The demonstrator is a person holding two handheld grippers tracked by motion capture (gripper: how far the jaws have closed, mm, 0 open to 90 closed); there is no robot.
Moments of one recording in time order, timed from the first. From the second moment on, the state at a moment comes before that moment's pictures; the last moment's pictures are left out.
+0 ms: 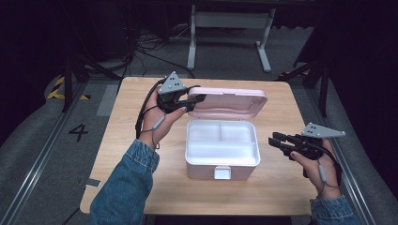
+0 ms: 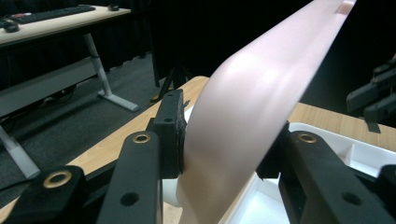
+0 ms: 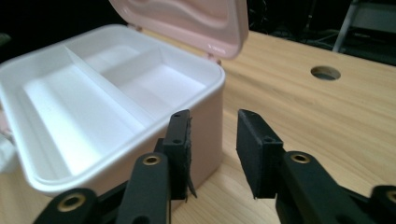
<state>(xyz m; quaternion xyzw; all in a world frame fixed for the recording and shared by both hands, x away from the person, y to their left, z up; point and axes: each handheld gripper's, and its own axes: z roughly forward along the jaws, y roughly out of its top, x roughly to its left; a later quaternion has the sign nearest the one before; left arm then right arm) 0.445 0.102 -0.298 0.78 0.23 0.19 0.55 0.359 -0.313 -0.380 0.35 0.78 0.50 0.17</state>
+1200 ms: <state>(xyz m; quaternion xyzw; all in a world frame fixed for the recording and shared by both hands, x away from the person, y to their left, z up) 0.503 0.080 -0.327 0.78 0.27 0.20 0.53 0.370 -0.323 -0.405 0.37 0.78 0.48 0.16</state>
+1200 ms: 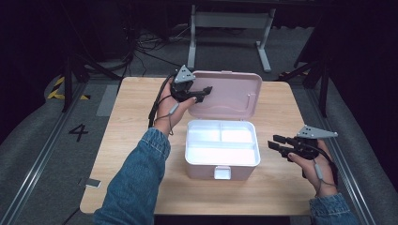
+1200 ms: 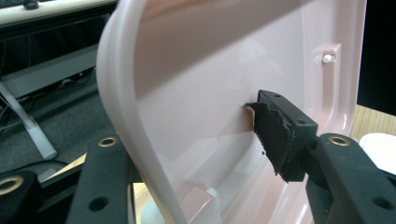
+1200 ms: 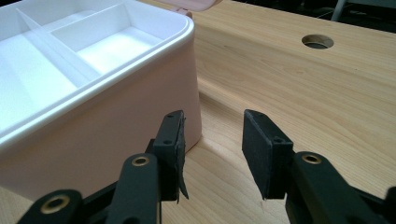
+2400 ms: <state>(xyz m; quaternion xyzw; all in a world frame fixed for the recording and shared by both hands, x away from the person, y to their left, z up) 0.535 0.075 -0.376 0.79 0.33 0.12 0.51 0.372 -0.325 -0.406 0.37 0.78 0.49 0.13</state>
